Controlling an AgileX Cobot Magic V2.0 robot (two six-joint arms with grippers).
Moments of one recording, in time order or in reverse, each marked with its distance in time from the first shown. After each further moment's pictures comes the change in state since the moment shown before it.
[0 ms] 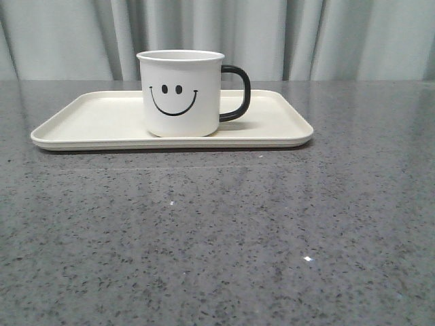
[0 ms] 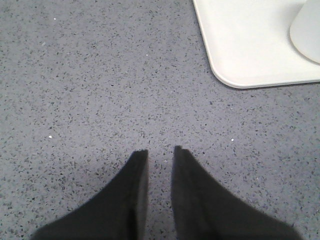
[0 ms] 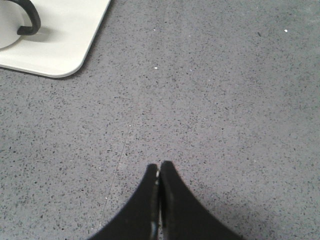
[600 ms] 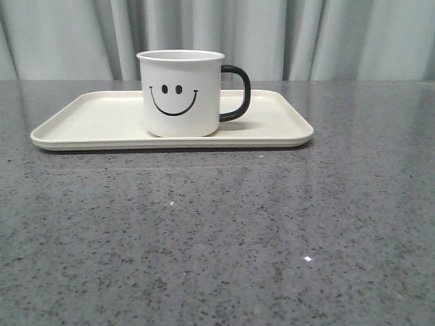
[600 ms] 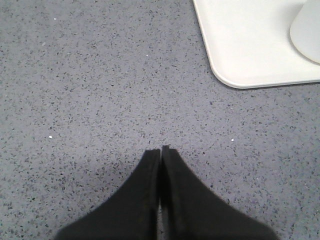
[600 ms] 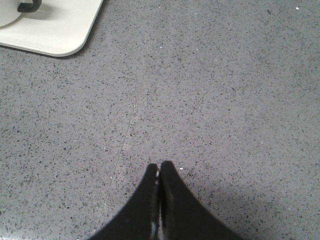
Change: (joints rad) left arm 0.000 0.000 0.000 0.000 0.000 0.000; right arm 0.000 0.000 0.000 0.000 0.062 0.003
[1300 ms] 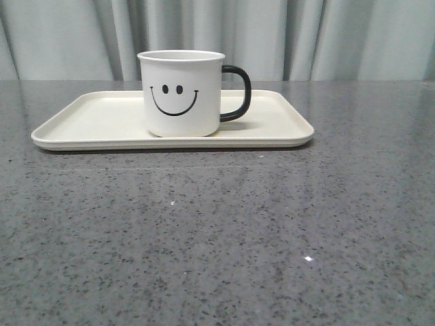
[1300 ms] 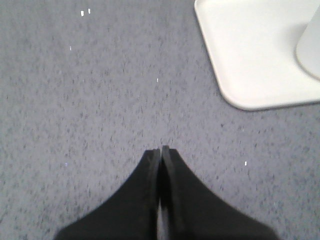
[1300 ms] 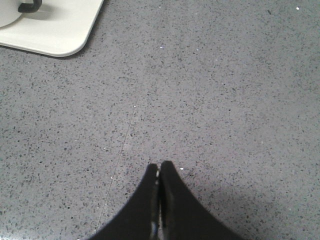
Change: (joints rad) left arm 0.000 -0.059 0.068 0.068 -0.132 0.000; right arm 0.000 0.000 0.000 0.000 0.000 0.001
